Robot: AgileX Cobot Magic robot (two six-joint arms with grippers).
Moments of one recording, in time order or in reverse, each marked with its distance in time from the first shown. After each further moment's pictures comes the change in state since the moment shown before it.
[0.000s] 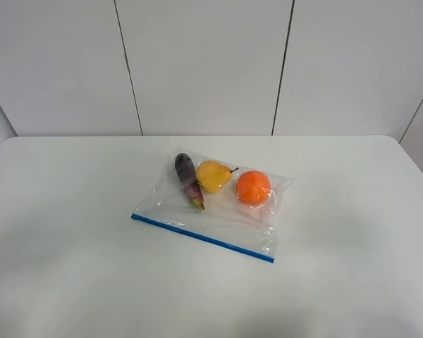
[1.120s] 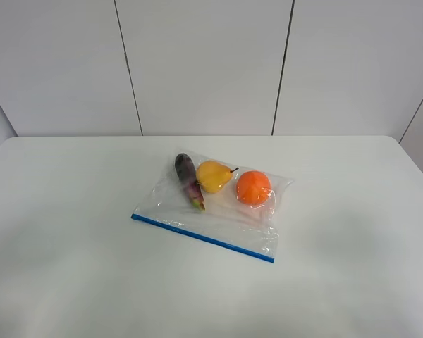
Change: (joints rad) left arm 0.000 0.000 0.000 0.000 0.000 0.000; right arm 0.000 -0.370 0.062 -0.044 -0.097 0.018
